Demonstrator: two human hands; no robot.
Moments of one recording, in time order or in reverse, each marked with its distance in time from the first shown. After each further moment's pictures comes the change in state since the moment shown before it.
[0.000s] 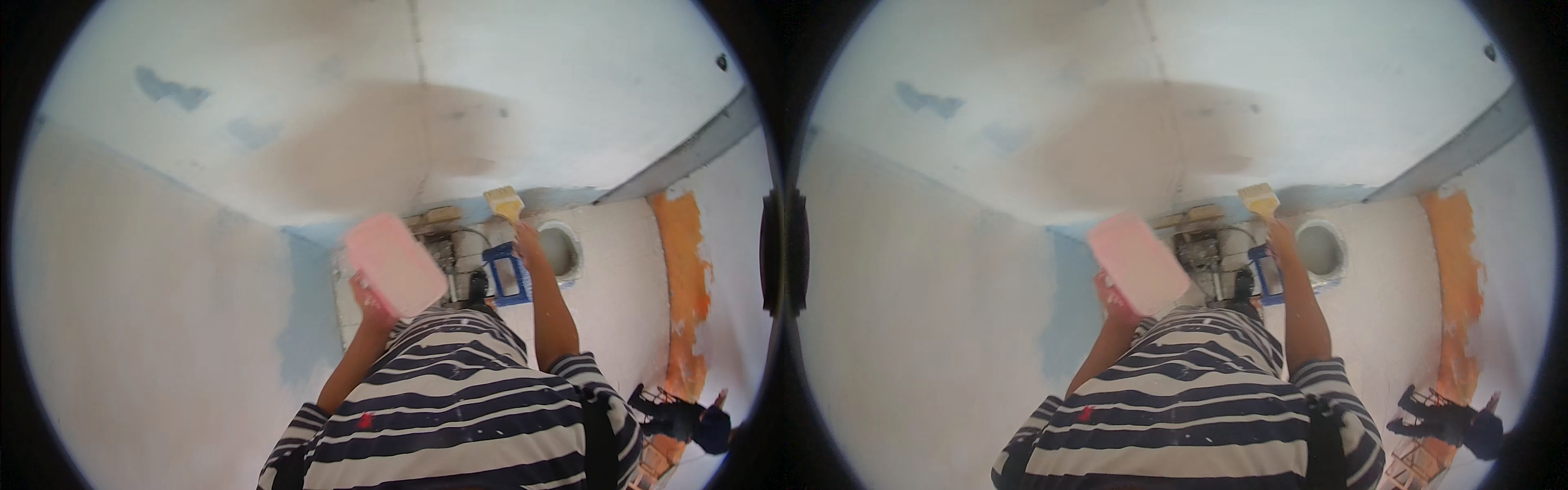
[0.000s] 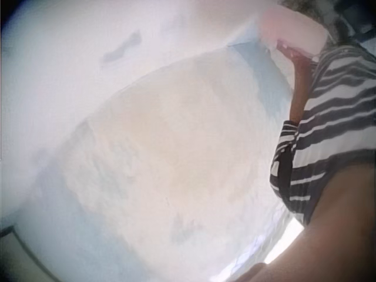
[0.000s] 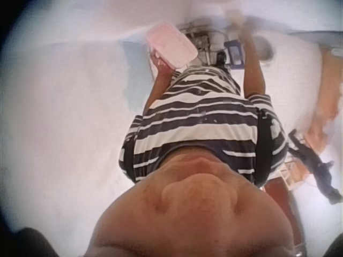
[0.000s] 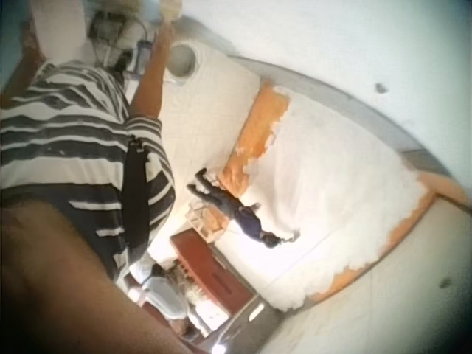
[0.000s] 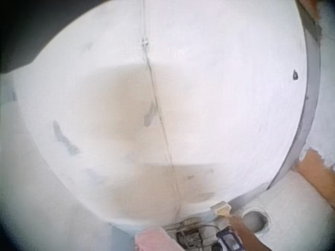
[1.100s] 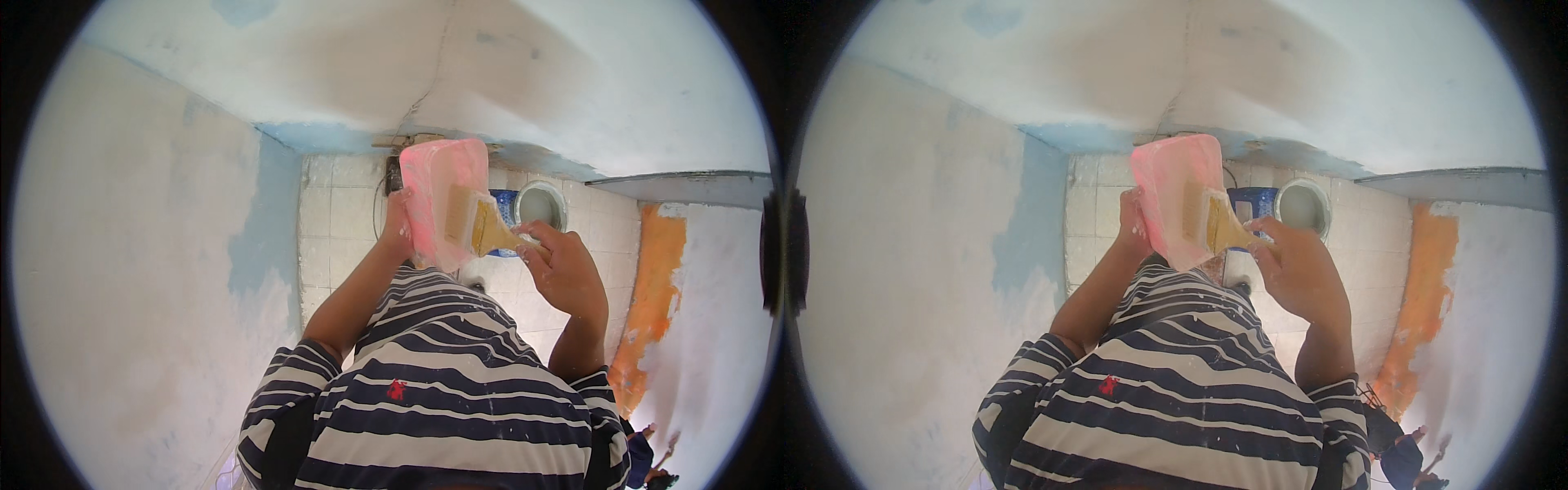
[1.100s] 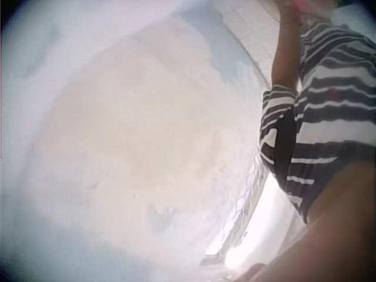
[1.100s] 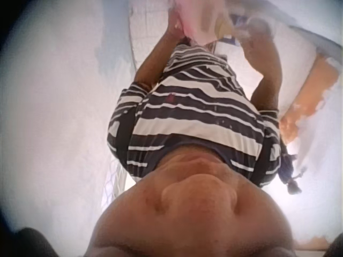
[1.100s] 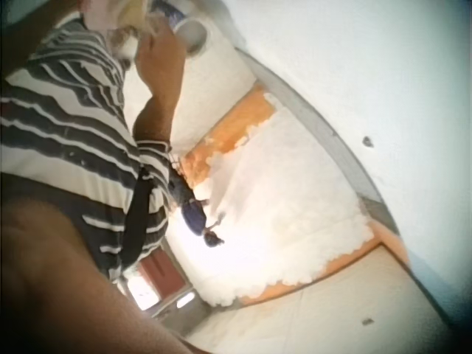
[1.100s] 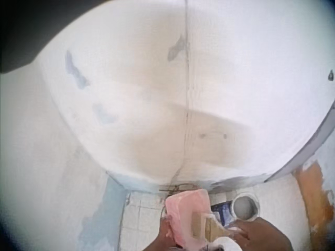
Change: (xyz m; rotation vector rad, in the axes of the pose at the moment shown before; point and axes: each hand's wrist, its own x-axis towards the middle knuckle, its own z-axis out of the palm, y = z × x) left_hand 0.022 -0.003 -0.049 0.096 0.005 -0.177; right_hand -0.250 -0.269 0.126 -1.042 -0.504 -0.110
